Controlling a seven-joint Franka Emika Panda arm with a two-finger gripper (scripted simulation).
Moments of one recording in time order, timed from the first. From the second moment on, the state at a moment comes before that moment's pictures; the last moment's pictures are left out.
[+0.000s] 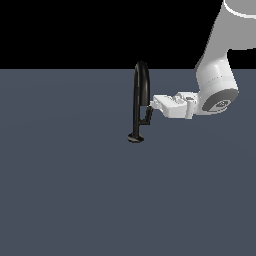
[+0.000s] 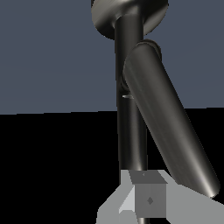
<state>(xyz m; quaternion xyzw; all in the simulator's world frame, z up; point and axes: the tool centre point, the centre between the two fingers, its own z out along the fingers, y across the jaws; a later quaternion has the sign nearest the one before) 0.080 -0.079 0.160 -0.50 0.50 0.52 0.48</state>
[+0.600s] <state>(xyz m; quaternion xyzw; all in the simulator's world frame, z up) 0.054 -0.080 0.156 -0.51 0.50 0.51 0.48</state>
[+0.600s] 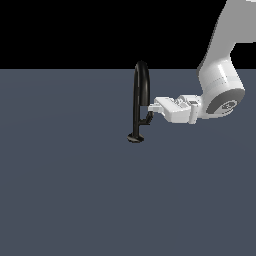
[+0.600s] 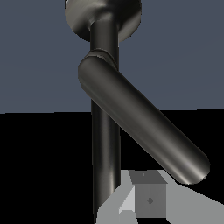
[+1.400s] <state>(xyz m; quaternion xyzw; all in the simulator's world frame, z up) 0.022 -0.081 0.117 -0.51 0.49 0.51 0.49</state>
